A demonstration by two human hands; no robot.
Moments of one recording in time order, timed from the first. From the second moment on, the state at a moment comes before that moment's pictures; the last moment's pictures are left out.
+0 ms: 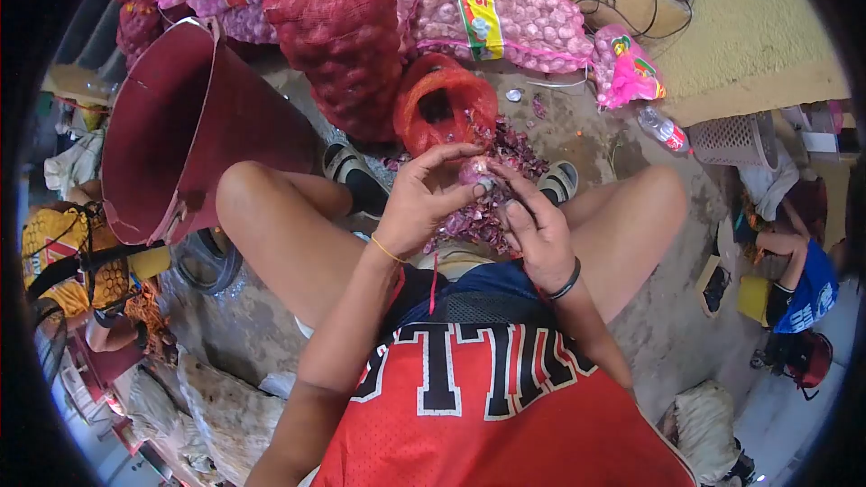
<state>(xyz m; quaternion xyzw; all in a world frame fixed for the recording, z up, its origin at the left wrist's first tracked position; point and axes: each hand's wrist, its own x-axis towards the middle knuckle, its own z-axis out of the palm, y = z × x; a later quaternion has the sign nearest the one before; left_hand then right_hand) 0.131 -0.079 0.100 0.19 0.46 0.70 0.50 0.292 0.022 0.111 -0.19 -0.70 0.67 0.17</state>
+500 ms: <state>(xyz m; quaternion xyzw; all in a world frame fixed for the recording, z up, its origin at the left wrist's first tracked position) 0.122 -0.088 0.103 0.08 0.30 0.79 0.53 0.291 0.015 0.106 -0.26 -0.72 0.62 0.14</state>
